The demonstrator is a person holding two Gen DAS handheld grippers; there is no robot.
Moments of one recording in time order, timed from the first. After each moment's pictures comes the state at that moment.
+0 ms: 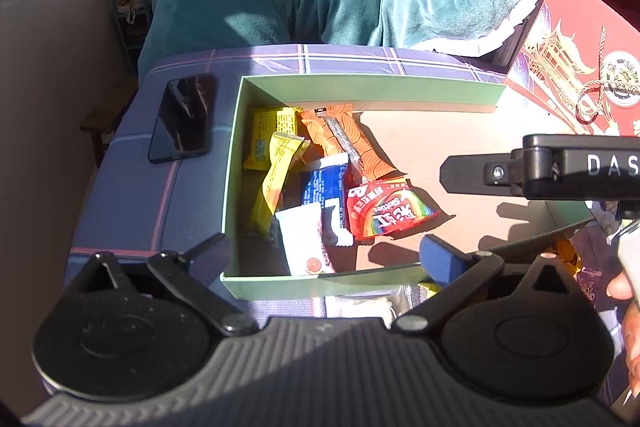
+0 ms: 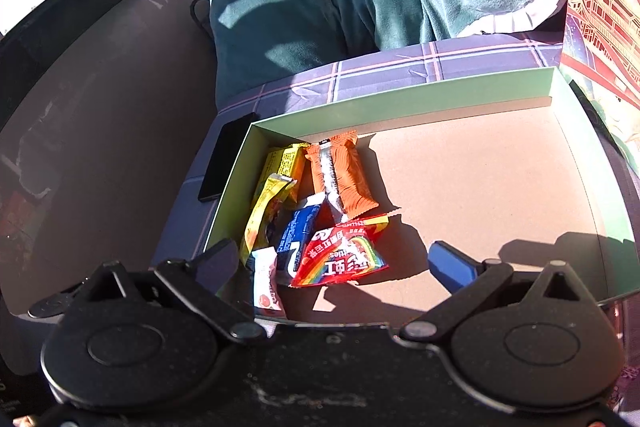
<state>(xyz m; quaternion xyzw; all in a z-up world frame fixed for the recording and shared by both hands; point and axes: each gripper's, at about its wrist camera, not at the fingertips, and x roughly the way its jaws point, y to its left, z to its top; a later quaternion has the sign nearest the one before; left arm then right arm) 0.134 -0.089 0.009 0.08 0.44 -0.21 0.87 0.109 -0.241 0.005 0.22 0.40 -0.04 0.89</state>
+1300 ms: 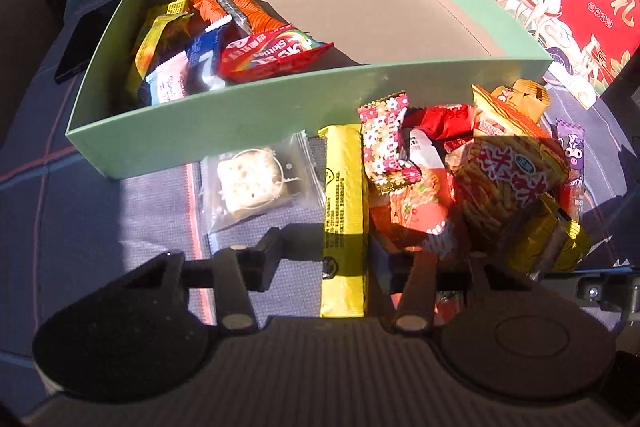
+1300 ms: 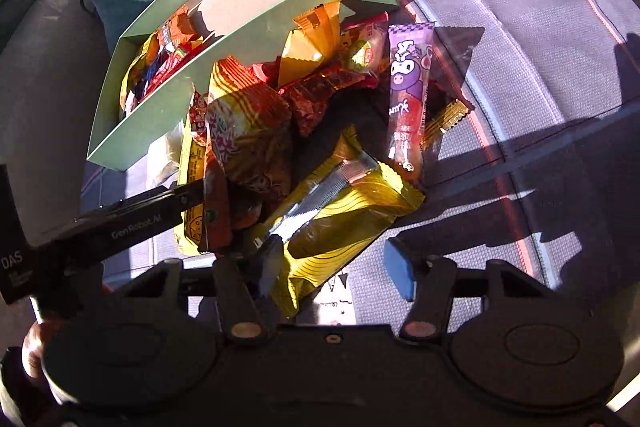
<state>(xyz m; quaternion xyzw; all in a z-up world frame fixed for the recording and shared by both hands) 0.059 -0.133 -0.073 0.14 0.49 -0.28 0.81 -0.080 -0.280 -0.071 0.34 0.49 -0.15 0.79</state>
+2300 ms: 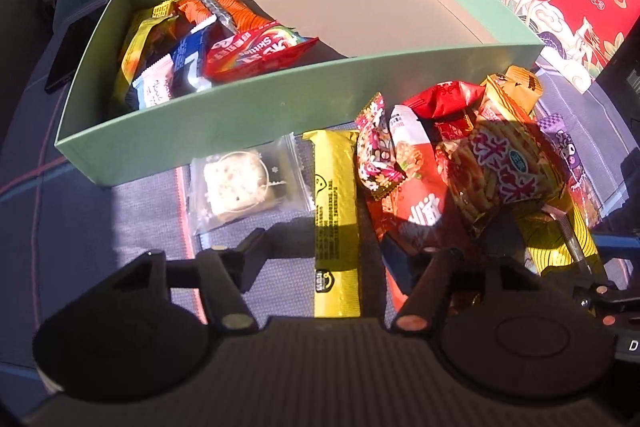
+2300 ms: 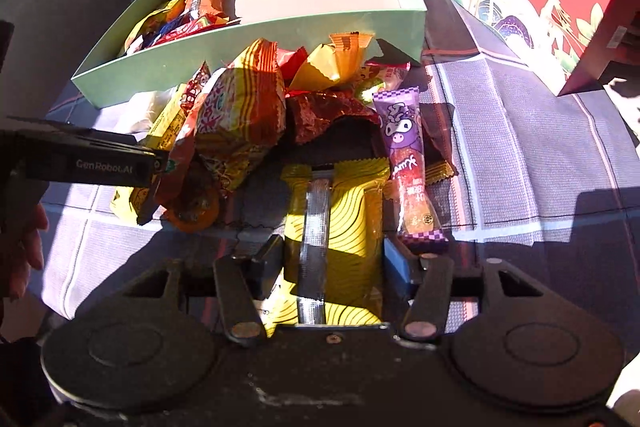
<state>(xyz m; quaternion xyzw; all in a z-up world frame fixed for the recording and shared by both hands) 0.057 -0.139 -0.073 0.16 0.49 -0.28 0.81 -0.088 -0.250 -0.072 0.14 0.48 -0.14 0.86</state>
